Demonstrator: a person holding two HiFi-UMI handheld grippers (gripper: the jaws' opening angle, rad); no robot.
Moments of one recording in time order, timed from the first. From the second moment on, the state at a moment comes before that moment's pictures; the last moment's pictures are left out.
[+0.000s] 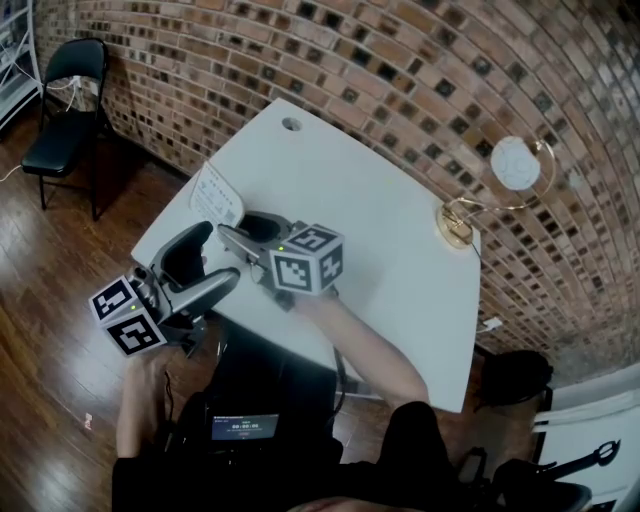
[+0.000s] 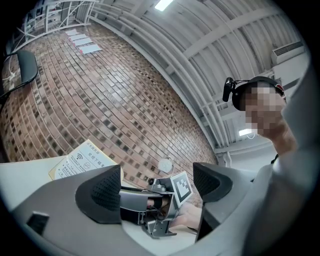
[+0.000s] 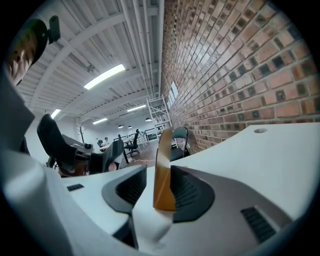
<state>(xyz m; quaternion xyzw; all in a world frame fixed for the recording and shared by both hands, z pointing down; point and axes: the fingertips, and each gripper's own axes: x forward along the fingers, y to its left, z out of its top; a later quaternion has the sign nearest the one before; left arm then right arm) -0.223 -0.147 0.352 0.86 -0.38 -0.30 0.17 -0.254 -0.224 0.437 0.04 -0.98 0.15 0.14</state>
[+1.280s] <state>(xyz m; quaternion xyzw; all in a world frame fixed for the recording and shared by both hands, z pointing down) -0.205 -0.148 0.348 0.87 -0.37 -0.27 0.18 -0.233 -0.233 0.409 0.04 -0.98 0.17 0.09</state>
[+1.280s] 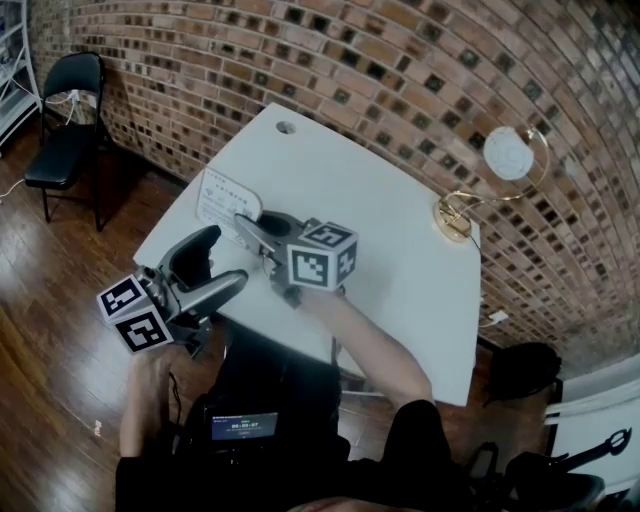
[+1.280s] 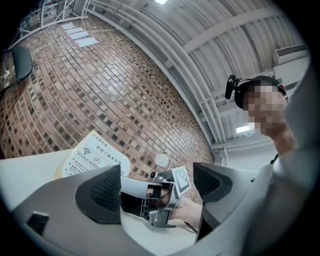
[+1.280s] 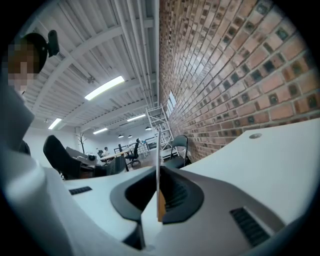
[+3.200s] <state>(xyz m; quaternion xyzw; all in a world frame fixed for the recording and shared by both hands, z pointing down) -0.037 -0.172 0.293 0.94 -0.20 -0.23 0.17 0.004 -0.238 0.287 0.14 -0.98 0.12 -0.03</state>
